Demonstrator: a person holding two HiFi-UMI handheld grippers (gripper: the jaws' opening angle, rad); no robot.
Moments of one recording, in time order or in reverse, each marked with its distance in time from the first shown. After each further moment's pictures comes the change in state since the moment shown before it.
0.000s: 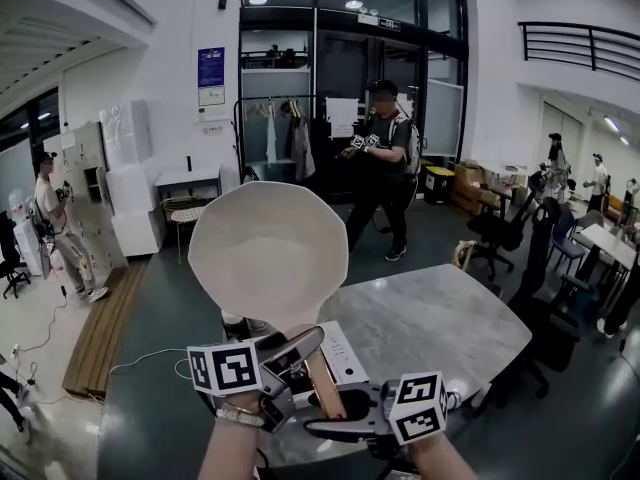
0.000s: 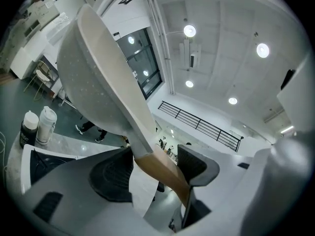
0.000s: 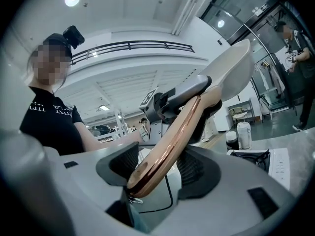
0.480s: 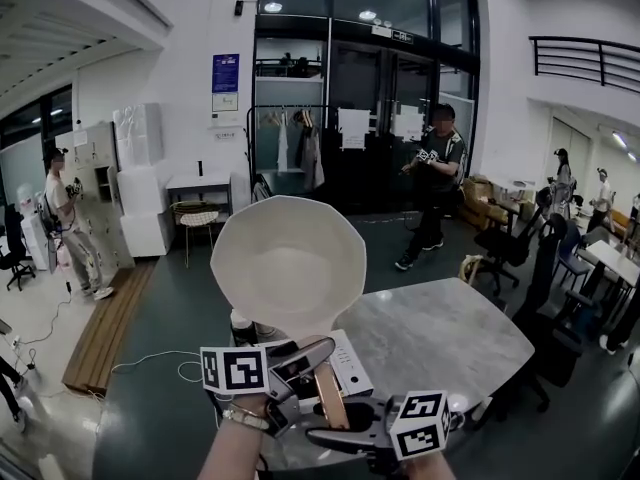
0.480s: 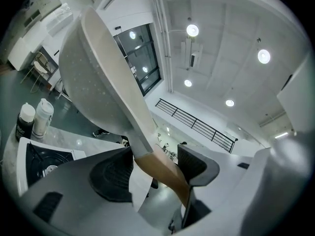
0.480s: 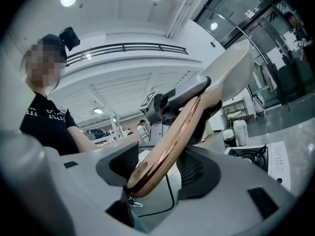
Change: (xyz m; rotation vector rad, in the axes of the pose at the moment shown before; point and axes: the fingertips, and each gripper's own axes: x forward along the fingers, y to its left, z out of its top) left arm -0.002 -0.005 -0.007 -0.040 0.037 -0.055; right arm 0.005 0.009 -0.001 0.046 -0.026 -0.069
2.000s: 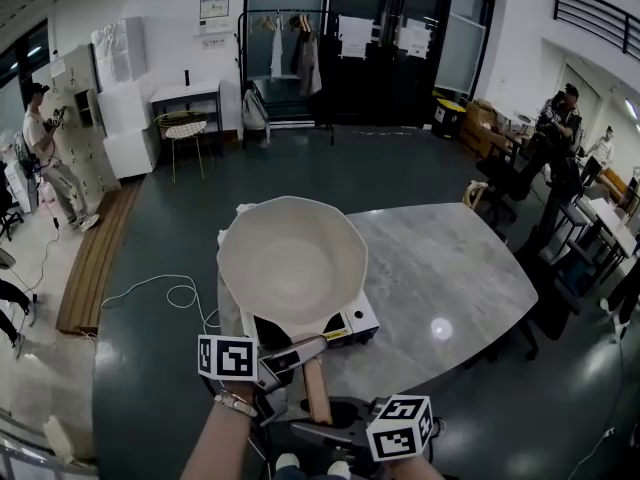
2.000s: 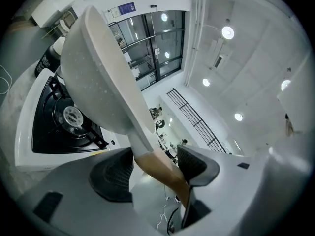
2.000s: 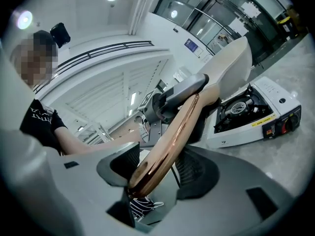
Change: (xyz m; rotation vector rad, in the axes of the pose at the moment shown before) left arm -0.032 0.084 -0.123 -0.324 0.181 0.001; right arm 0.038 -0.007 -0.106 0.379 0.050 -0.131
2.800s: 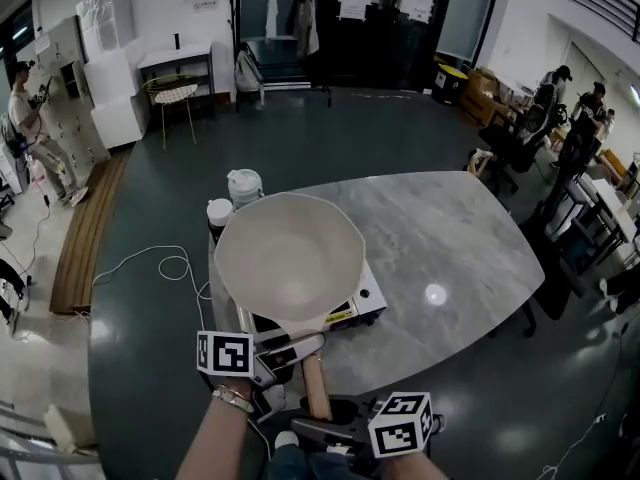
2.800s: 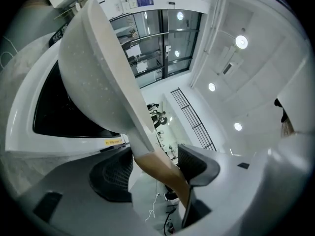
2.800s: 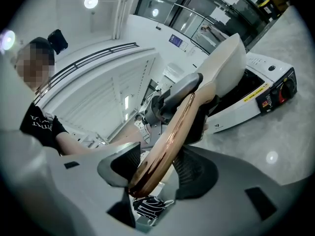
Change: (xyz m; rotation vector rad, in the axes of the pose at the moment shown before) left arm 0.004 0.049 -0.034 -0.143 0.043 -0.029; right arm 0.010 -0.028 -0.031 0.173 0.010 -0.020
